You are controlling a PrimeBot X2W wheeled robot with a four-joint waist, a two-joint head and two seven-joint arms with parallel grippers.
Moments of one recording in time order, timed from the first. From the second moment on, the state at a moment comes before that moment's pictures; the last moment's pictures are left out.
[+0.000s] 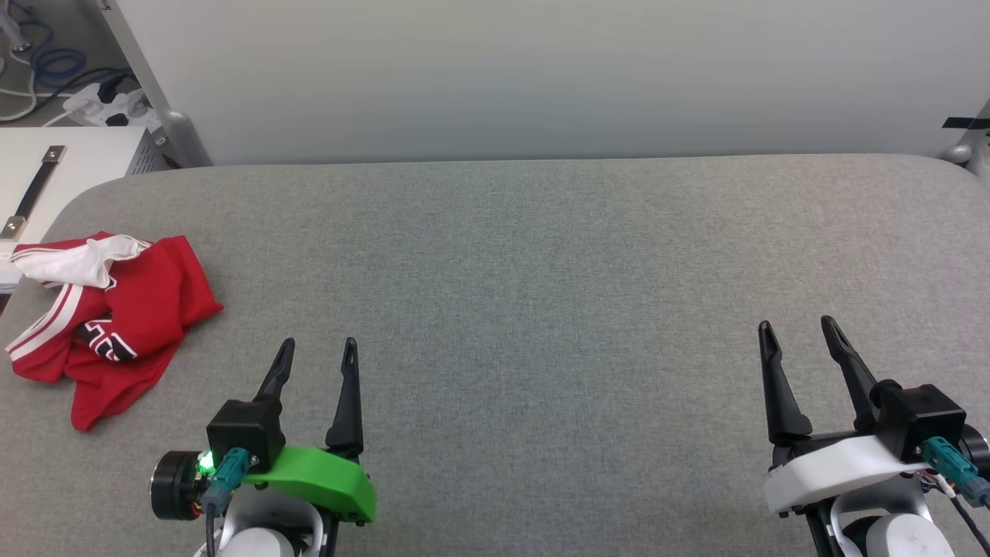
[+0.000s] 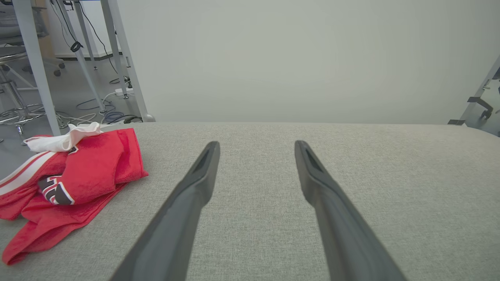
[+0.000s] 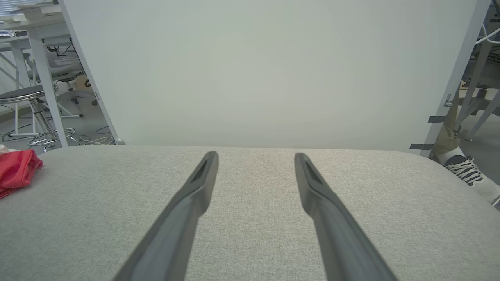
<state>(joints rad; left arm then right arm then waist) -0.02 0.06 -0.06 0.06 -0.12 -0.03 -0.14 -0.01 -0.05 0.00 -0.02 0.10 0.13 -0.15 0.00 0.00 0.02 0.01</state>
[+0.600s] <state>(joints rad) -0.02 0.06 -0.07 0.11 -0.14 -0.03 -0.18 -0.01 -0.05 0.00 -0.02 0.13 0.13 -0.18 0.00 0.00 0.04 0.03</state>
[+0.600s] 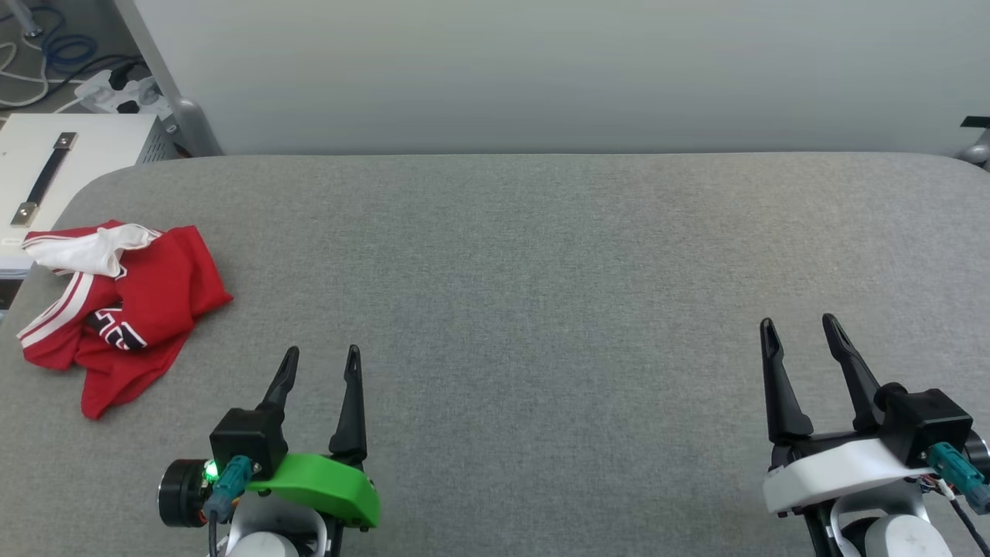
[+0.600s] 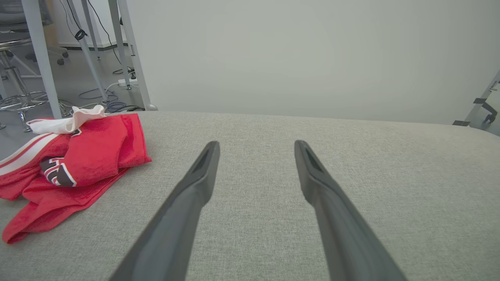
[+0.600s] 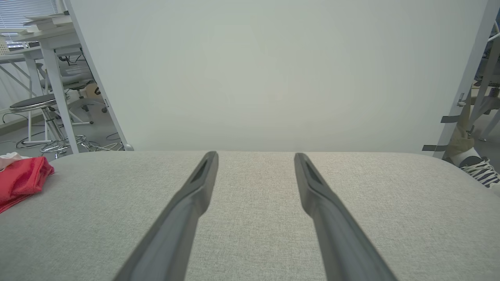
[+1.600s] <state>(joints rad) -0.02 0.06 -0.07 0.13 -0.17 -0.03 -0.24 0.00 -0.05 0.11 0.02 0.16 0.13 -0.24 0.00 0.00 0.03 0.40</state>
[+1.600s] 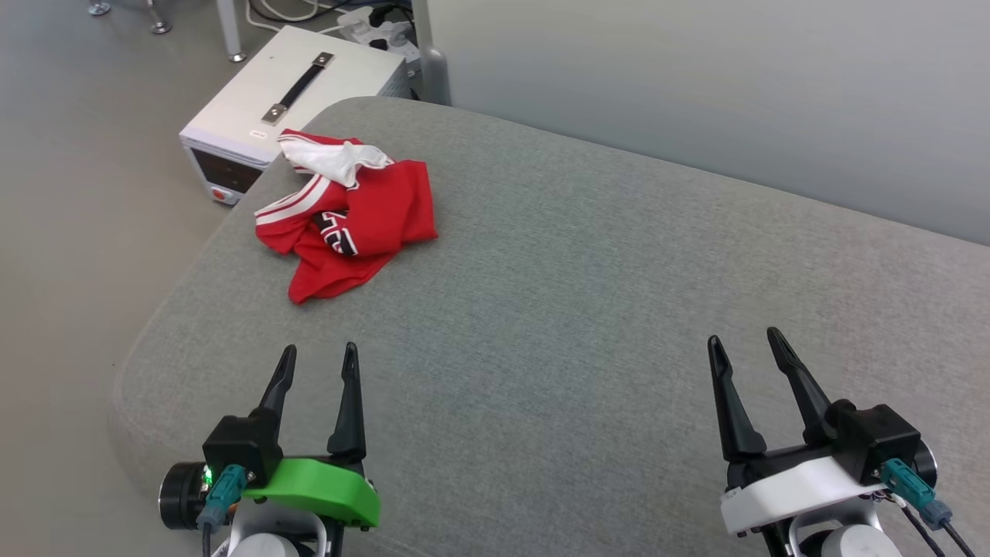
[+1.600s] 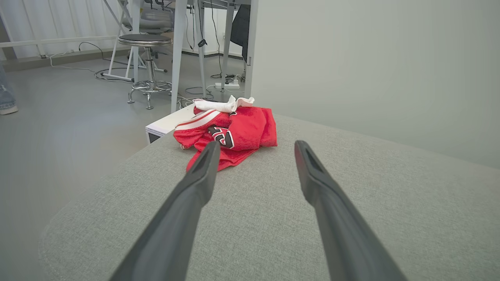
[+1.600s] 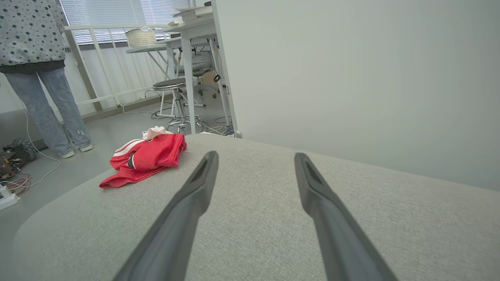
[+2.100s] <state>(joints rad) -0.02 0.06 -0.07 0.12 -0.20 -0.03 -0.26 0.00 -0.05 0.13 0.03 0.16 0.13 -0.25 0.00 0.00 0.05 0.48</state>
